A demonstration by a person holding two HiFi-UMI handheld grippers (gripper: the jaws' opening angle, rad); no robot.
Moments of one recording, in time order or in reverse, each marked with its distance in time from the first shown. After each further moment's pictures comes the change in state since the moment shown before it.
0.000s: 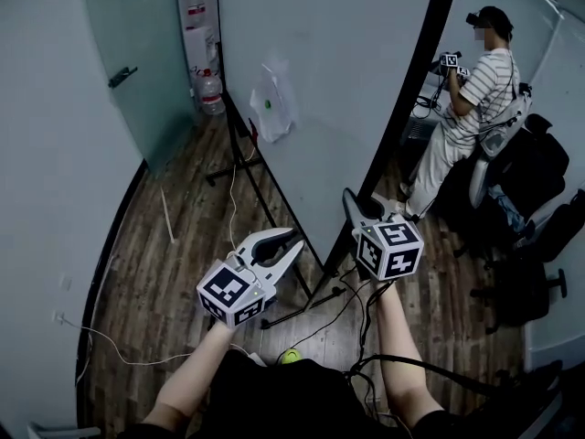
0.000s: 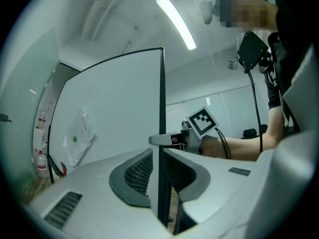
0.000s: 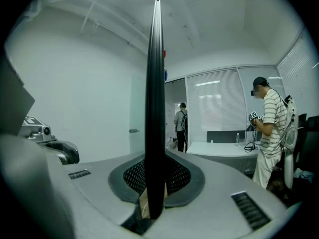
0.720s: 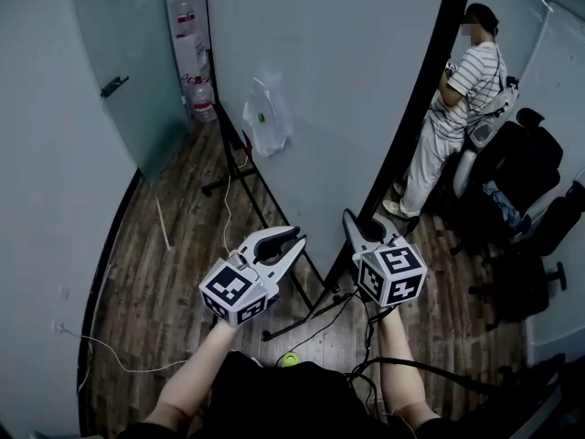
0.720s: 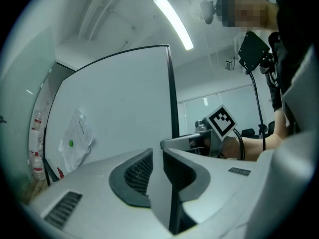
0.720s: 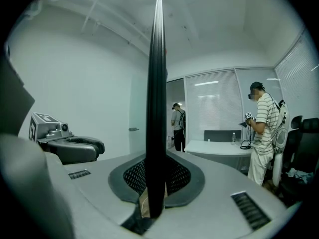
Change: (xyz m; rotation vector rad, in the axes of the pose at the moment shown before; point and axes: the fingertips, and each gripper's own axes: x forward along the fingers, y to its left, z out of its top) left arm 0.031 -0.018 0.009 0.012 -0.008 -0.030; right arm -0.055 -0.003 -0.005 -0.004 0.014 -0.017
